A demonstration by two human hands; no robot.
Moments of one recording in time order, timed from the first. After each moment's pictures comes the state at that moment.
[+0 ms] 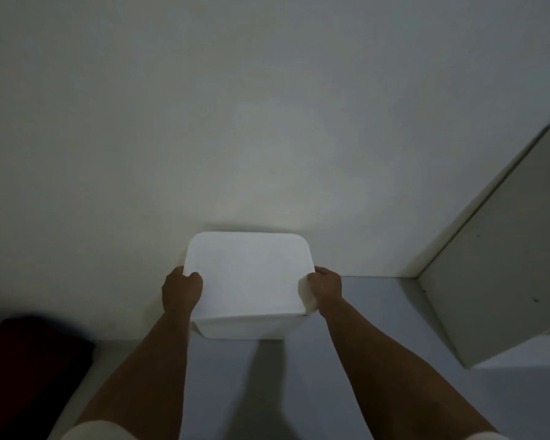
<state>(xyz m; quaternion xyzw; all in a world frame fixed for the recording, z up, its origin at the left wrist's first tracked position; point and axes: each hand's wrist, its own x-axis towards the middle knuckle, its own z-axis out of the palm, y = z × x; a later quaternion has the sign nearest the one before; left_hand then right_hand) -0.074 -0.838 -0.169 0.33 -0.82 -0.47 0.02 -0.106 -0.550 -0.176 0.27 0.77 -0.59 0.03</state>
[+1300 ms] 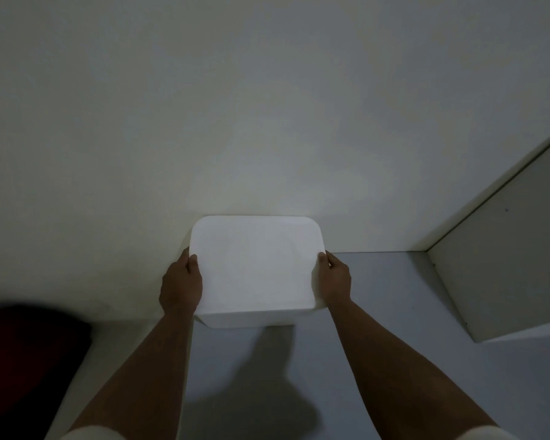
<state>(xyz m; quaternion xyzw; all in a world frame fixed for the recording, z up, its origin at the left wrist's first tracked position) -0.107 -0.856 -0.230 0.26 -0.88 -0.39 0.05 -0.124 -0.559 -0.235 0.25 0.82 -0.51 -0.03</state>
